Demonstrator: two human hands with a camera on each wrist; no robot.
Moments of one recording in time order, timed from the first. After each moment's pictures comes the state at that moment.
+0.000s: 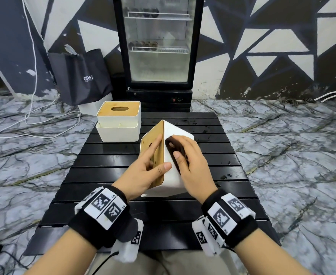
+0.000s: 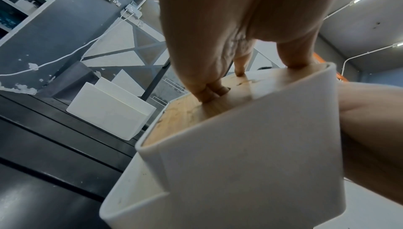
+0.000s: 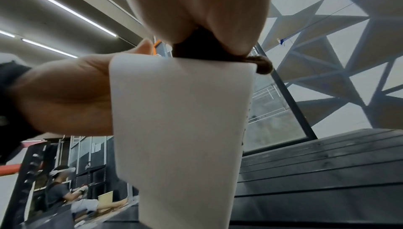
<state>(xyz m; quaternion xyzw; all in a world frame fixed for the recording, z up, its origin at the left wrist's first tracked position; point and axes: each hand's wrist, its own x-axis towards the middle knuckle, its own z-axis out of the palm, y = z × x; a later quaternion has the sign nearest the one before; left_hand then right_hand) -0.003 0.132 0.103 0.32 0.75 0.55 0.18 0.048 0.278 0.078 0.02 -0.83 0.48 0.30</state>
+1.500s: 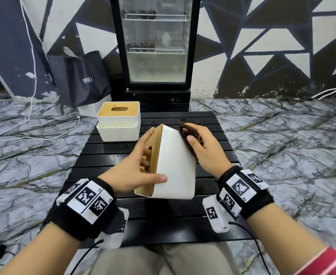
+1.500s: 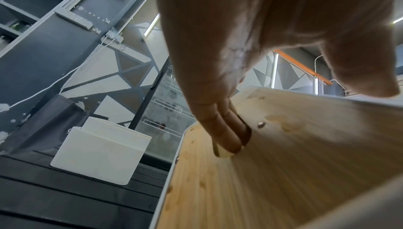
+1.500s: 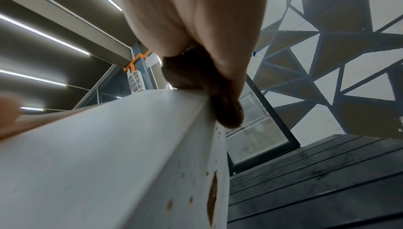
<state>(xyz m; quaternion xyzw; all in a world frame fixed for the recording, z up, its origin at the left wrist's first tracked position) -0.009 0.108 0.118 0.34 0.77 0.49 0.21 0.049 0.313 0.115 -0.05 -0.84 0.49 0.23</state>
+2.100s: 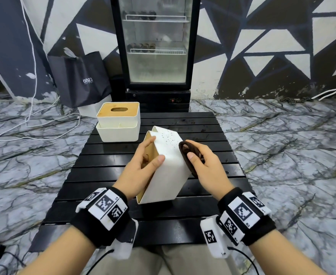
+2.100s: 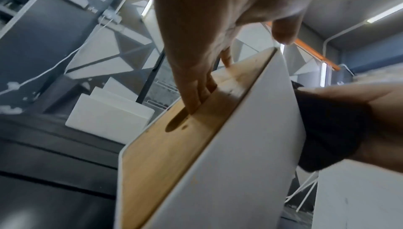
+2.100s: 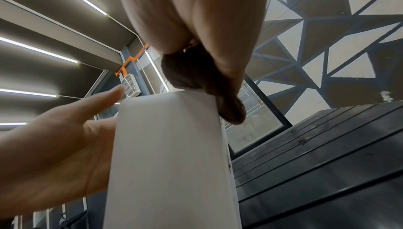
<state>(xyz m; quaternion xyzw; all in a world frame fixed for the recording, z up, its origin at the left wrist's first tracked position) -0.003 0.125 0.089 0.26 0.76 0.58 0.14 0.077 0.300 0.090 -0.08 -0.81 0.54 0.21</state>
